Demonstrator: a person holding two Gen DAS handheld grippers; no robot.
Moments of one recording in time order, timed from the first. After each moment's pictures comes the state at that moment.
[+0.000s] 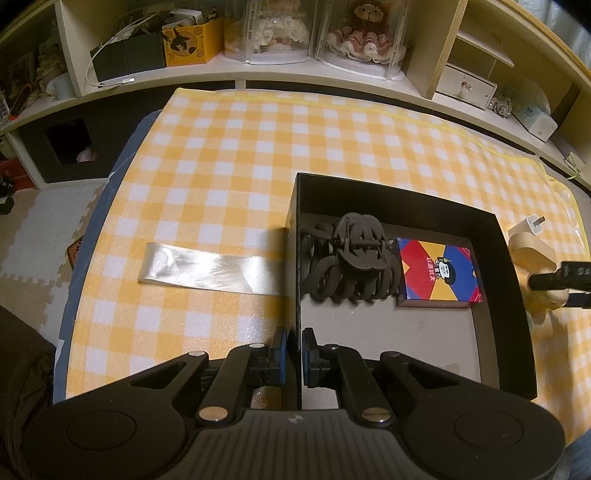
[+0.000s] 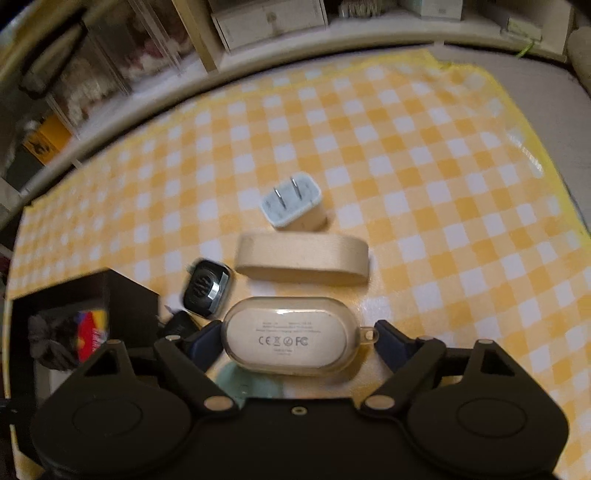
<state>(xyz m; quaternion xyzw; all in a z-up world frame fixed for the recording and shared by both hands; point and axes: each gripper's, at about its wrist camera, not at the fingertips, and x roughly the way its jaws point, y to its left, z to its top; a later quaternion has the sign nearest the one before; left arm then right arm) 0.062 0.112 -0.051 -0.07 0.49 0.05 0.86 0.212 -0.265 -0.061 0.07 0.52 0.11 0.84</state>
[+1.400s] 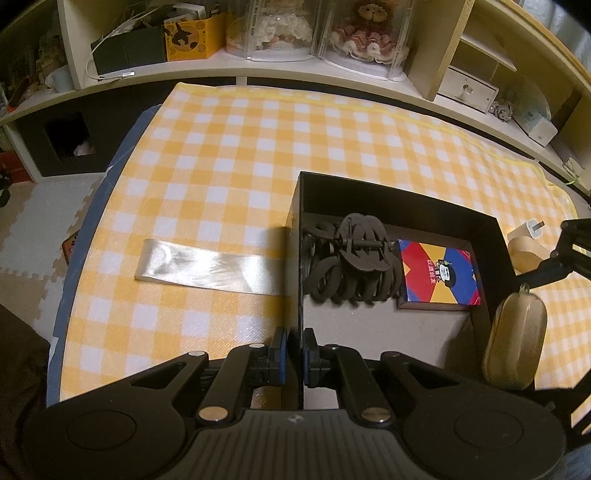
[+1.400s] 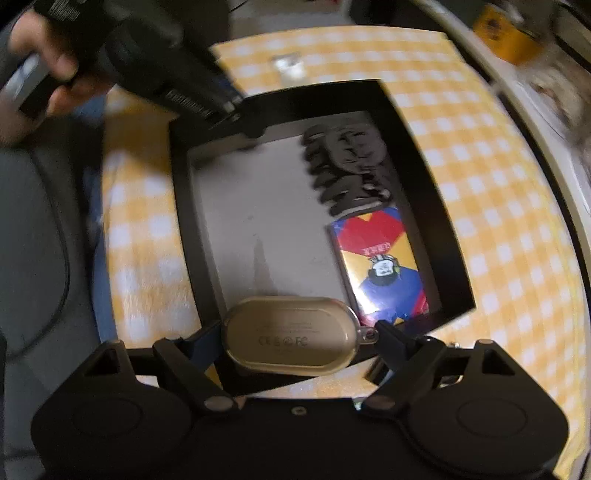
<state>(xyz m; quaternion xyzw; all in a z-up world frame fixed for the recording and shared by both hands) 0.065 0.115 -0.053 -0.09 0.50 0.04 0.86 0.126 -0.092 -0.027 -0.47 0.41 0.53 0.57</state>
